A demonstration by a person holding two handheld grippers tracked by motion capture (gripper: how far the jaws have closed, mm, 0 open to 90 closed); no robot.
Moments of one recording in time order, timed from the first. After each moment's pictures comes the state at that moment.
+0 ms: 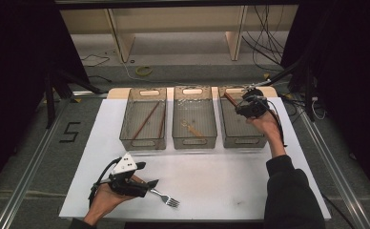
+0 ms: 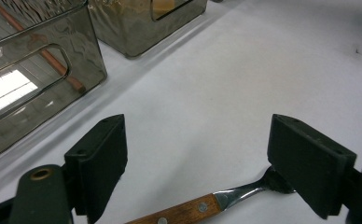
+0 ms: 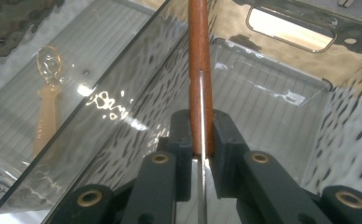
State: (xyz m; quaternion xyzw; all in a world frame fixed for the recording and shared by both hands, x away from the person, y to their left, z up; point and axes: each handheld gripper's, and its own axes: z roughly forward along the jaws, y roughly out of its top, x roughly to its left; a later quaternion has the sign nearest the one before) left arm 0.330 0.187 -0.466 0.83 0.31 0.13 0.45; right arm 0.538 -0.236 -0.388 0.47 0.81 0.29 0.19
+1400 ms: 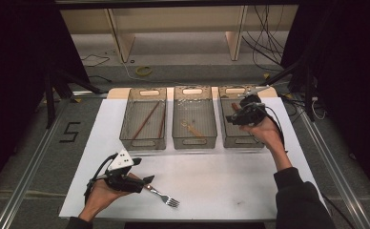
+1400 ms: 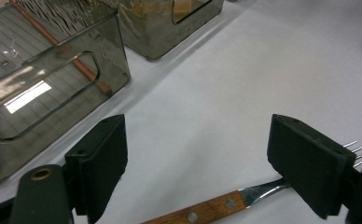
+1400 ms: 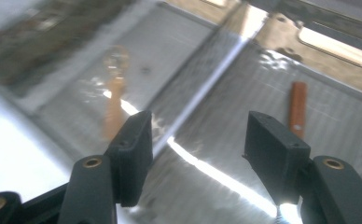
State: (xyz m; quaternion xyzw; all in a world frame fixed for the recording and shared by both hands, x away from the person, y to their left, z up) left arm 0.340 0.196 -0.454 0.83 0.31 0.14 0.43; right arm 0.494 -0.222 -0.377 0.41 0.83 0.34 0.17
